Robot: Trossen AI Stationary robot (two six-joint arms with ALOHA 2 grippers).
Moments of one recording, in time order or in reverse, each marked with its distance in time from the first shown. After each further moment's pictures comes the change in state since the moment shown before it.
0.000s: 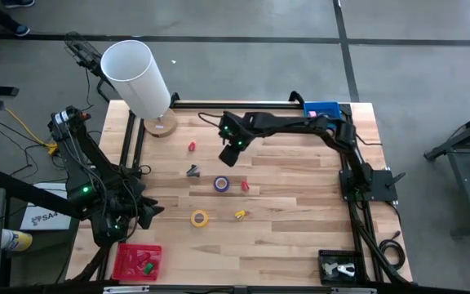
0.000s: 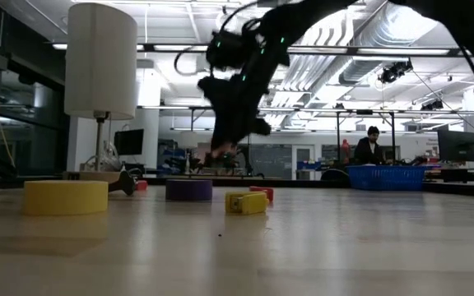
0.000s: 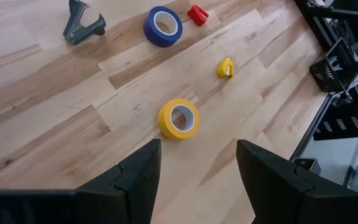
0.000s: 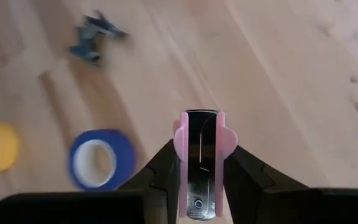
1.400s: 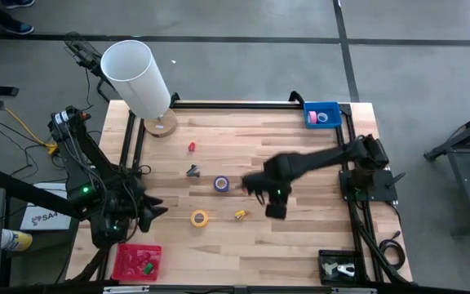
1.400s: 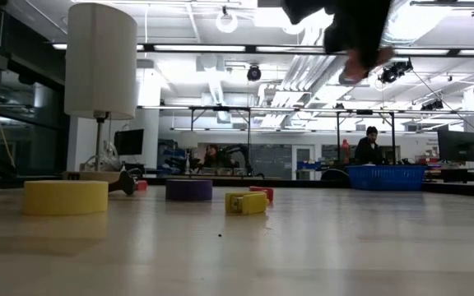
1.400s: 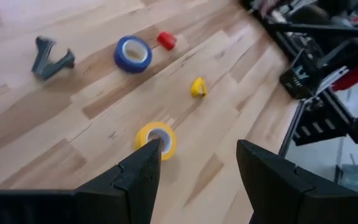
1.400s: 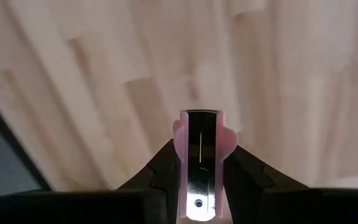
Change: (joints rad) left arm 0.000 0.001 0.000 0.092 -0.122 0.150; right arm 0.486 -0.251 0.001 -0.789 0.085 0.153
